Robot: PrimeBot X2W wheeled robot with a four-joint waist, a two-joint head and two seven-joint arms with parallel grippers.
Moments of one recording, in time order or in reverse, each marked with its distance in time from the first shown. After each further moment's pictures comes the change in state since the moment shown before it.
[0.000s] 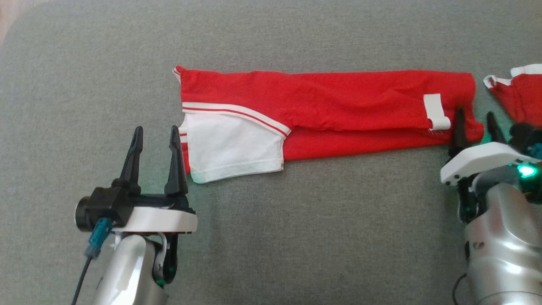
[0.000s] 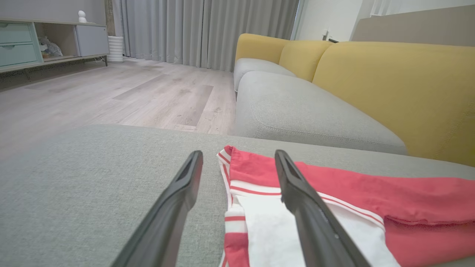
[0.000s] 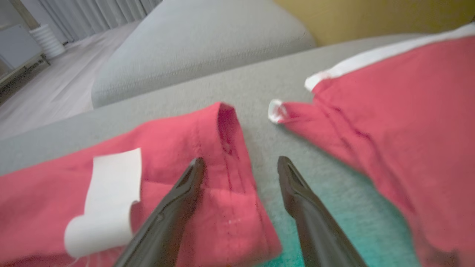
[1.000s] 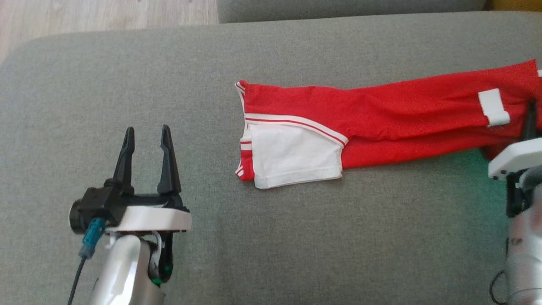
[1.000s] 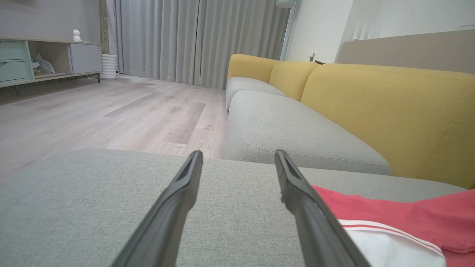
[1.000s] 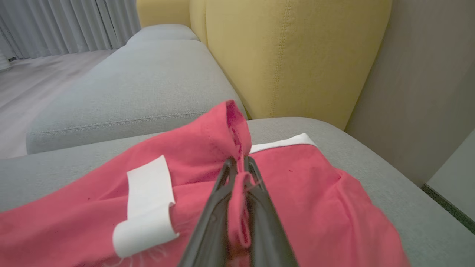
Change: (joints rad) left arm -0.005 -0.007 0.044 0.016 0.007 -0.007 0.000; right arm -0.017 -0.089 -0.152 -0.008 -0.198 0.000 -0.038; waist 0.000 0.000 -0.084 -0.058
